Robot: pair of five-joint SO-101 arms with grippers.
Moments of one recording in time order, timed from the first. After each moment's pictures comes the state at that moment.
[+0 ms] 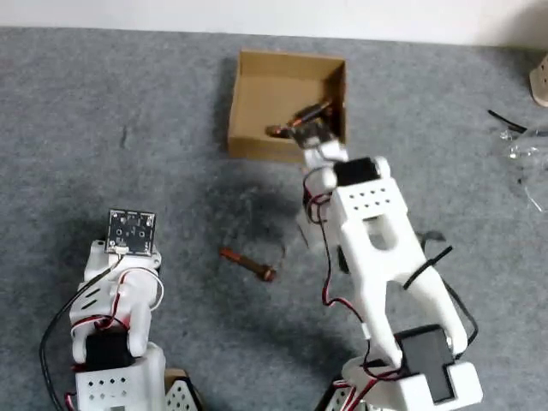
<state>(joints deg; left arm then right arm) -13.8 -103.8 93.7 50.6 -11.2 -19.7 -10.0 24.1 79.1 10.4</state>
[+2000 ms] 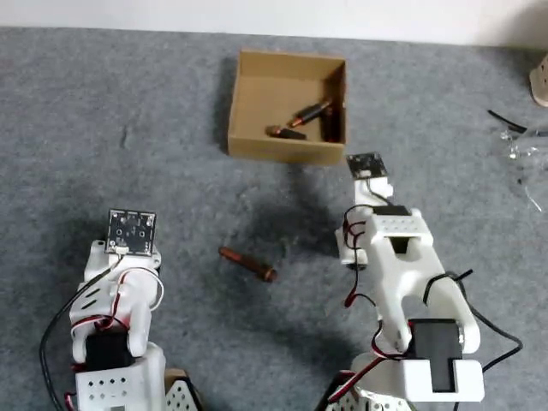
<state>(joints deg) -13.8 -103.8 93.7 50.6 -11.2 -7.7 -3.5 46.0 45.5 11.3</state>
